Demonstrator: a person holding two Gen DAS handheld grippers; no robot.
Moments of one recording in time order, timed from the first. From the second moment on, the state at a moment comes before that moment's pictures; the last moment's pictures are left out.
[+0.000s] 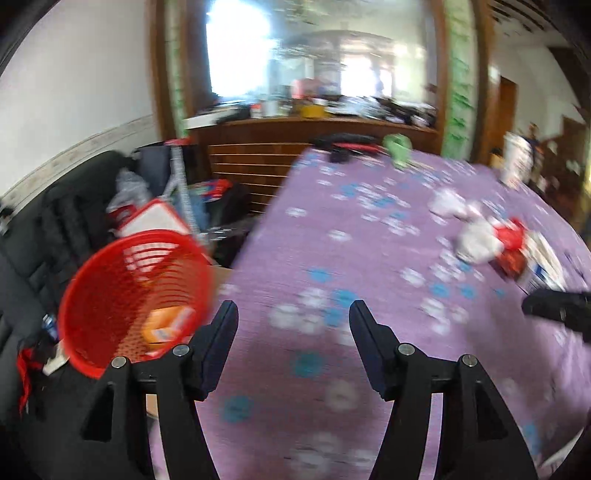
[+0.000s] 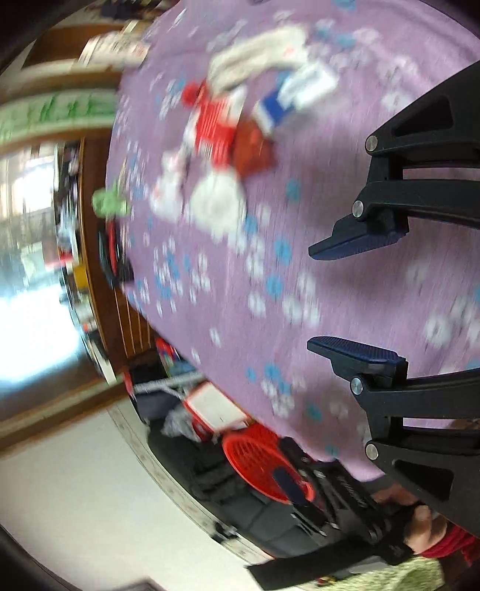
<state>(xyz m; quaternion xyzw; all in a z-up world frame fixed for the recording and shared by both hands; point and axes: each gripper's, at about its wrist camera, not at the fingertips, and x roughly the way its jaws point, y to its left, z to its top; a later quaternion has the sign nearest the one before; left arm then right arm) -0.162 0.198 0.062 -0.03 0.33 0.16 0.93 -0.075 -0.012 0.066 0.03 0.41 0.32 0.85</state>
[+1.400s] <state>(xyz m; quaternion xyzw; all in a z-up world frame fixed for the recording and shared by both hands) 0.051 0.051 0.052 -0.04 0.47 0.03 0.88 -0.018 -0.137 0.026 0.09 0.39 0.29 0.87</state>
